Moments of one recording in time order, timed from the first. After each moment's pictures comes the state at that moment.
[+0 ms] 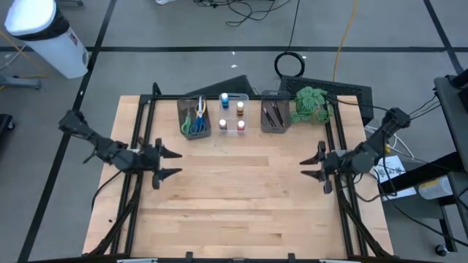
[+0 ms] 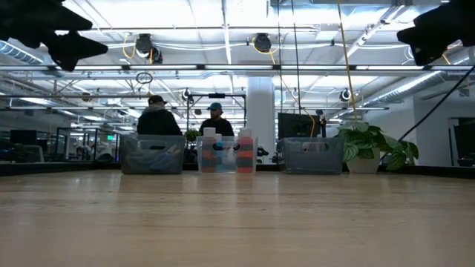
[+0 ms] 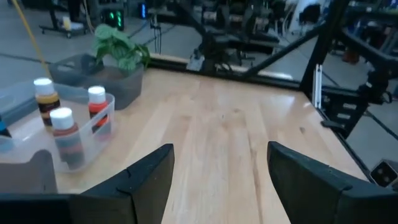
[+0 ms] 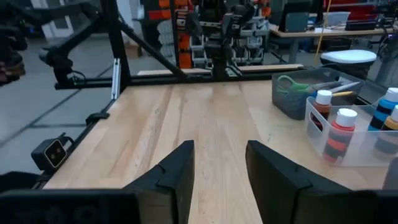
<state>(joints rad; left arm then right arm) -0.55 0.40 0.29 -0.12 -0.59 -0.28 0.74 0.32 0.30 -0.16 0.71 0.21</state>
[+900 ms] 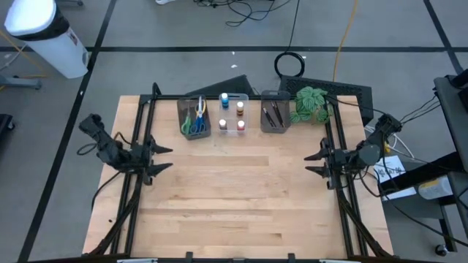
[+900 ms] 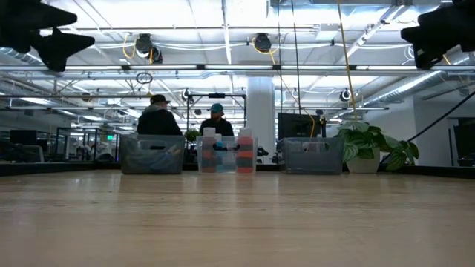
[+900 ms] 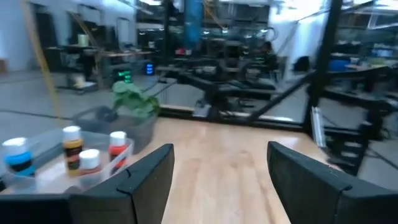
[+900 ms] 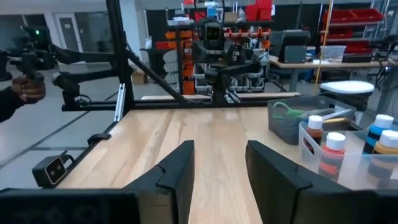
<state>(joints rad) -0.76 0.02 0.14 -0.03 -0.85 -0.04 0.74 0.05 0.20 -0.16 0.70 0.08</state>
